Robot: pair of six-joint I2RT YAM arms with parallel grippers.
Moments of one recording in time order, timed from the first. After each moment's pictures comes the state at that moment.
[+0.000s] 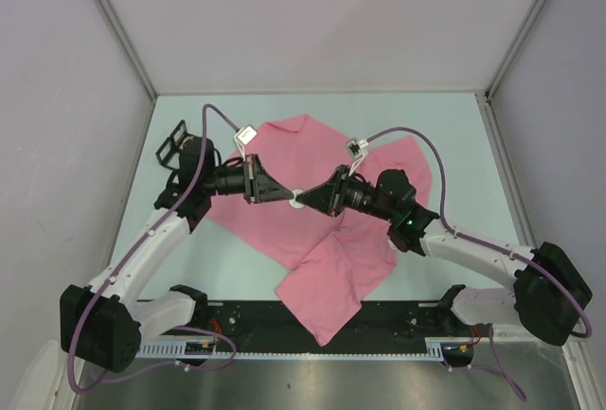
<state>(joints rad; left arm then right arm) -0.33 1.08 0.81 -0.07 1.01 -0.68 0.81 1.24 0.70 0.57 -0.40 0.79</state>
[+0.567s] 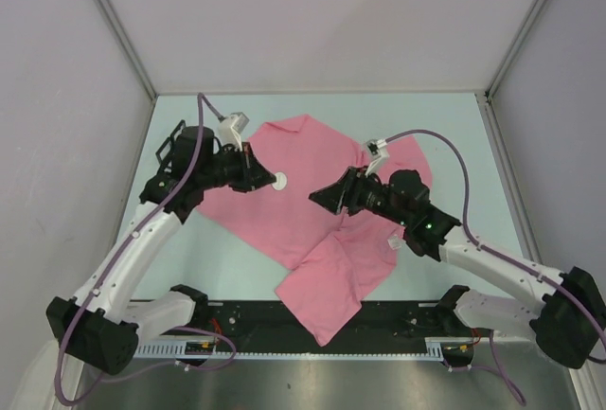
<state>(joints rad) -0.36 1.07 1.04 -0.50 0.53 -0.41 0.78 1.09 0.70 0.30 -0.25 0.81</state>
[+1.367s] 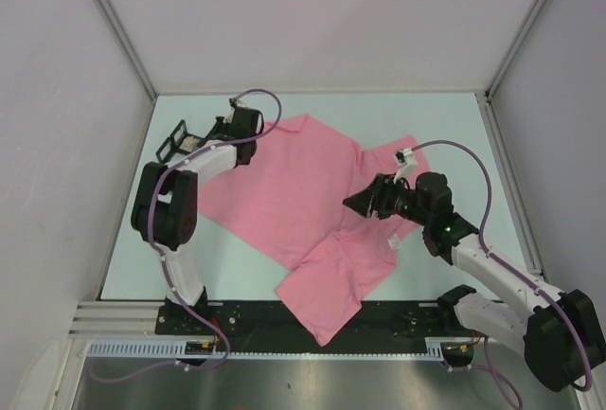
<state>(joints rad) -0.33 1.85 1.28 -0.26 -0.97 0.30 0.46 0.99 0.52 0.19 -0.44 0.66</state>
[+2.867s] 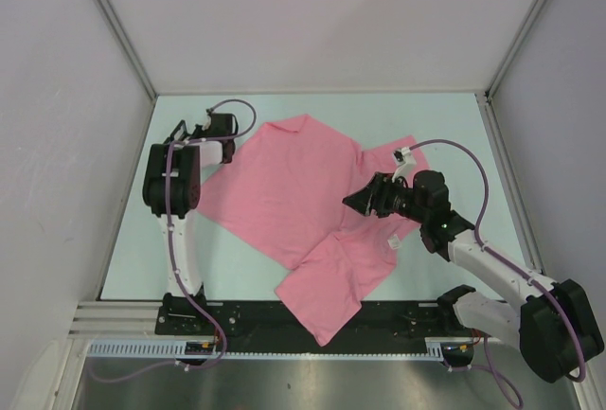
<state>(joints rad) -0.08 2.21 1.39 0.03 -1.01 0.52 0.46 1.05 0.52 0.24 -0.45 0.66</state>
